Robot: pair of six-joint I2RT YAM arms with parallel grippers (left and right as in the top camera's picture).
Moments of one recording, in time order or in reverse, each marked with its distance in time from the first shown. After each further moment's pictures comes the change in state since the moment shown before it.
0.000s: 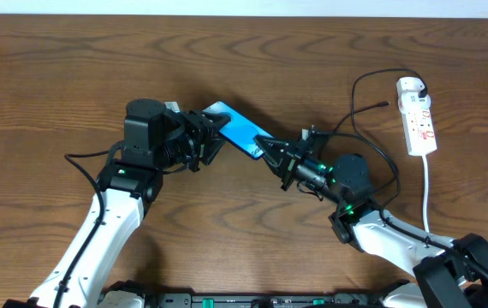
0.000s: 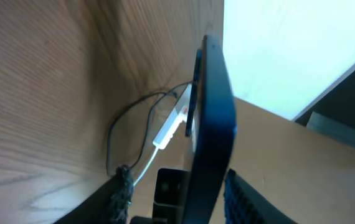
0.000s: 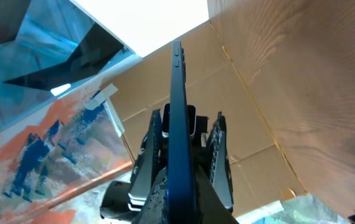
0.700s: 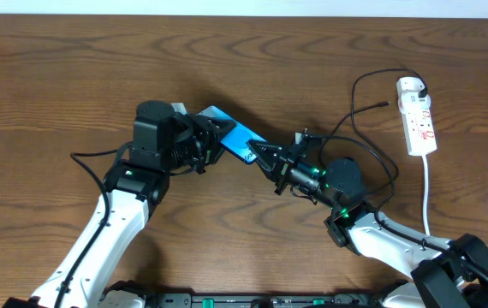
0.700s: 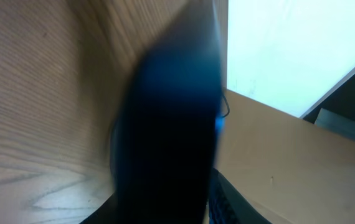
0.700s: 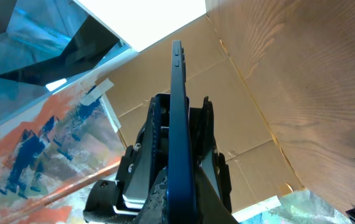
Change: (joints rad) left arm -0.051 0.000 0.000 0.000 -0.047 0.001; right arm 0.055 0.000 0.000 0.000 0.041 0.000
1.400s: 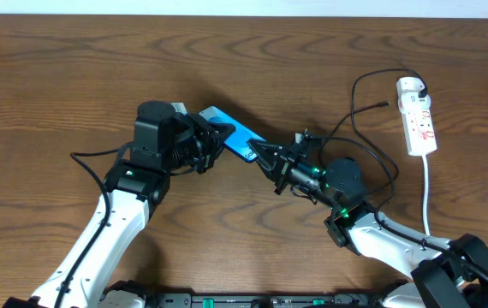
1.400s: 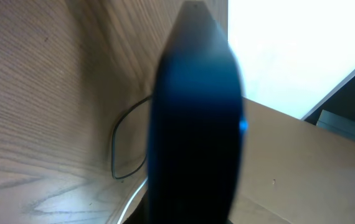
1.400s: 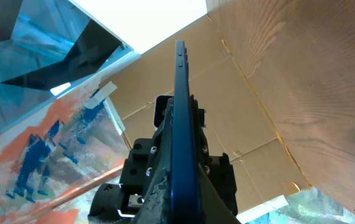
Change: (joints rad) left arm -0.005 0.000 0.000 0.001 -0.015 0.004; right arm 0.000 0.000 0.000 0.001 0.004 0.030
